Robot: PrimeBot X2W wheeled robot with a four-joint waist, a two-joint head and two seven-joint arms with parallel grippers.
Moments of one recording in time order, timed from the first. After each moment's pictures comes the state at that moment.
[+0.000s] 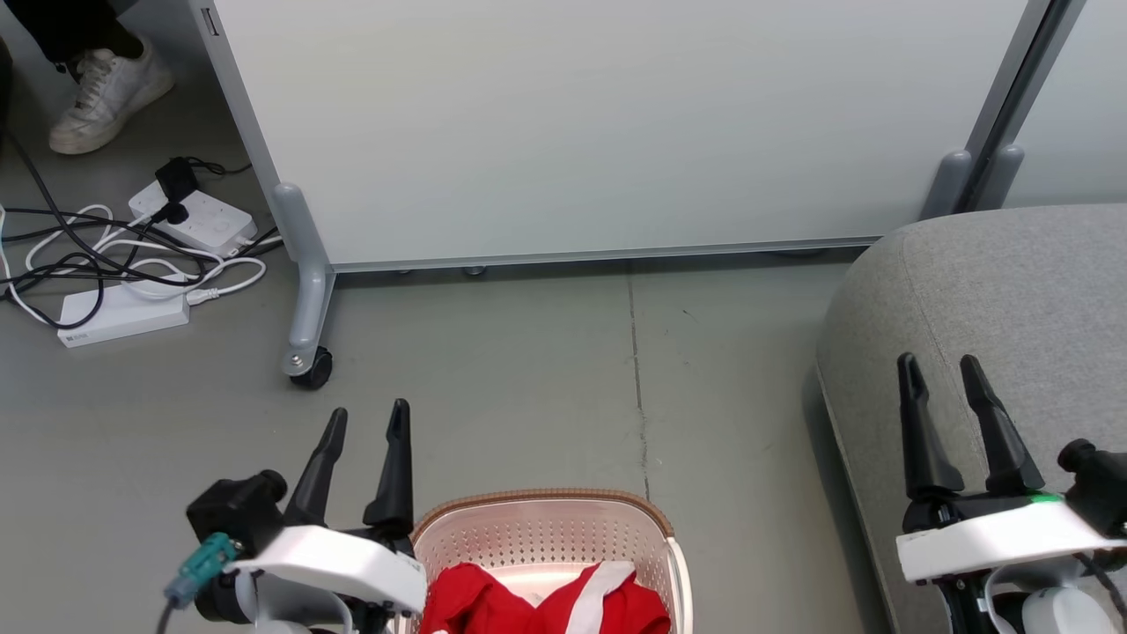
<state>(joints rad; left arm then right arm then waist) -0.05 0.04 -0.17 0.13 -0.53 0.04 -0.11 -0.08 -0.06 0.02 0.08 0.45 0.13 -0.19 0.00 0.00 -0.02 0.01</state>
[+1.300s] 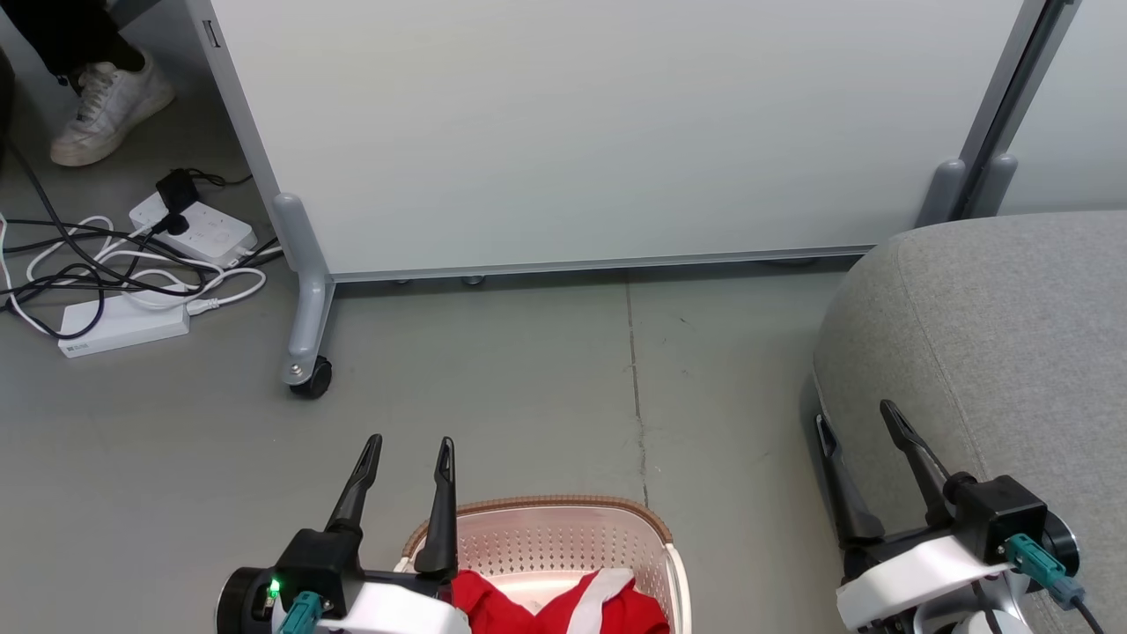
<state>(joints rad) 0.01 0.05 -0.30 0.11 -0.24 0.16 -0.22 -0.08 -0.05 0.12 0.23 0.16 0.13 -0.24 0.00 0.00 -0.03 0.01</state>
